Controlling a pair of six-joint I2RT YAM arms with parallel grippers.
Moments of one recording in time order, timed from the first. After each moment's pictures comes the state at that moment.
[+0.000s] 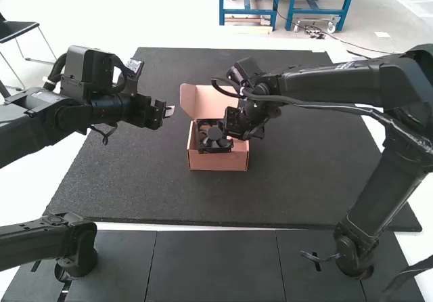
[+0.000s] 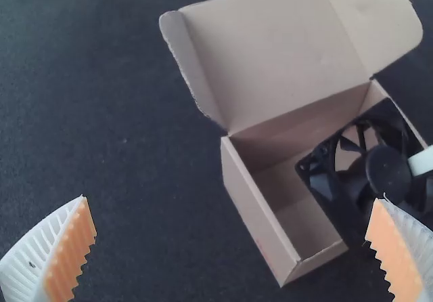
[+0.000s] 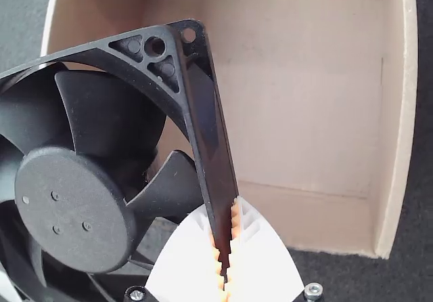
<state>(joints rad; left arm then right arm) -0.42 0.85 0.76 -0.42 0.01 0.01 0.71 1.61 1.10 -0.57 -0.05 0.67</state>
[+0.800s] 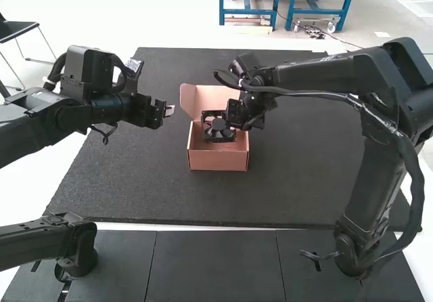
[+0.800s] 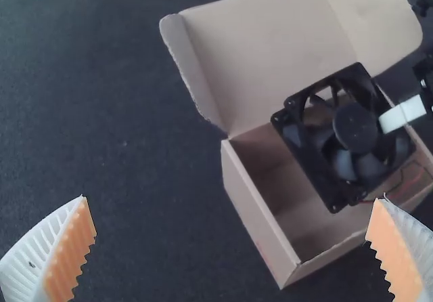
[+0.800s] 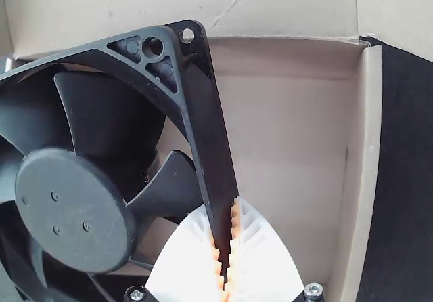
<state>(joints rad) -0.42 0.85 0.76 -0.41 0.01 0.01 0.64 1.73 1.20 -0.54 -0.01 0.61</state>
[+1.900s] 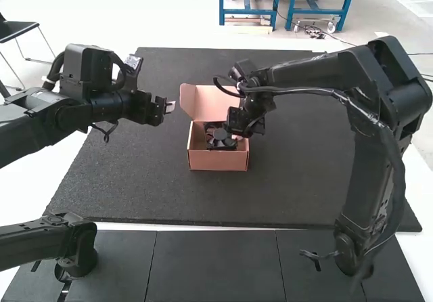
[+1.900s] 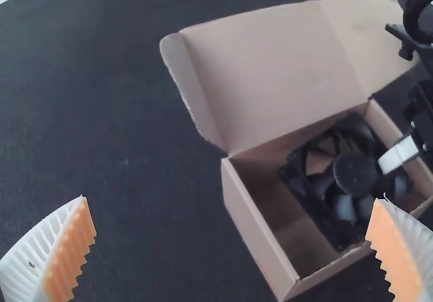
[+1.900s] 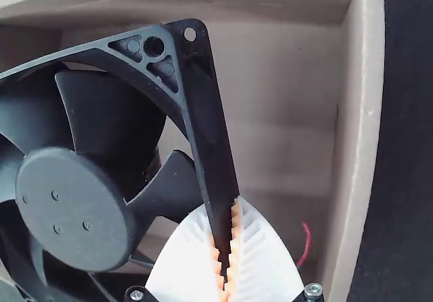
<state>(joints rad) -0.42 0.85 0.76 -0.38 0.01 0.01 0.62 1.81 1.24 -0.64 -0.08 0.59</state>
